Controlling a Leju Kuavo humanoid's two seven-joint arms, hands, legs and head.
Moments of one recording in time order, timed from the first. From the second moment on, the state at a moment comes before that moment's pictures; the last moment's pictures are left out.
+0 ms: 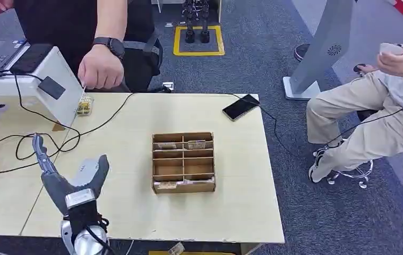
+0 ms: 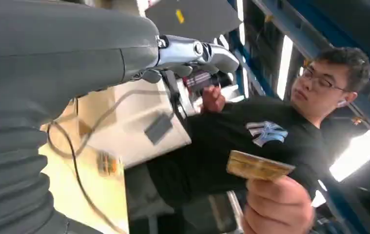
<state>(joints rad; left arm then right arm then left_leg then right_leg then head) -0.01 -0.23 -0.07 -1.59 -0.45 0.70 -0.63 -0.15 0.32 -1.54 -0.66 0.82 -0.69 -0.70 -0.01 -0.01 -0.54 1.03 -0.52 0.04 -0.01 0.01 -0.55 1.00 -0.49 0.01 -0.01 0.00</state>
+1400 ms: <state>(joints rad) -0.25 -0.26 0.18 -1.34 -0.54 0.70 -0.63 -0.17 0.29 -1.54 -0.56 0.85 -0.69 -0.69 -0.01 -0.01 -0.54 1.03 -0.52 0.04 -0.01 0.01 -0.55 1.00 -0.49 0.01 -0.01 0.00</state>
